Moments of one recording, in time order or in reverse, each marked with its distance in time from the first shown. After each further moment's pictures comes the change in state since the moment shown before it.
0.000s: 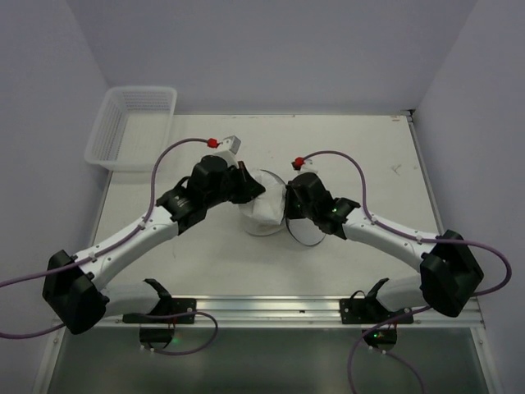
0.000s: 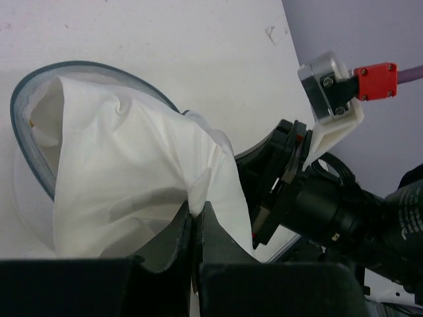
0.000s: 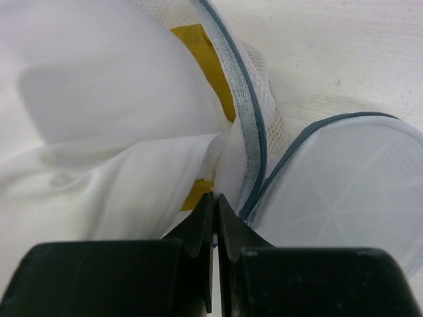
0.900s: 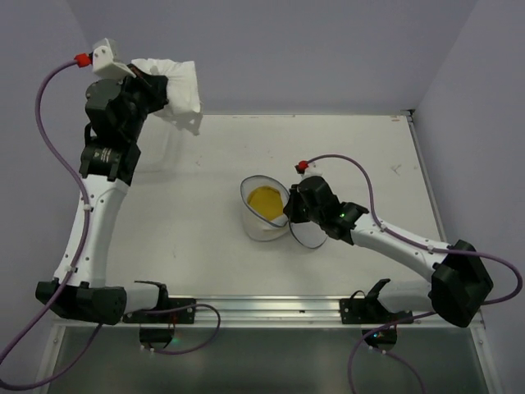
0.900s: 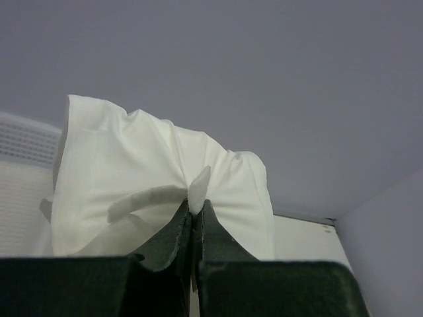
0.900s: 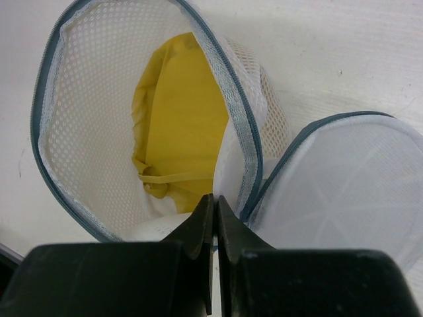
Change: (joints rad) left arm 0.551 0.019 0.553 -0.048 -0.080 0.238; right arm -0.004 -0.084 -0.048 -0.017 -0.036 -0.028
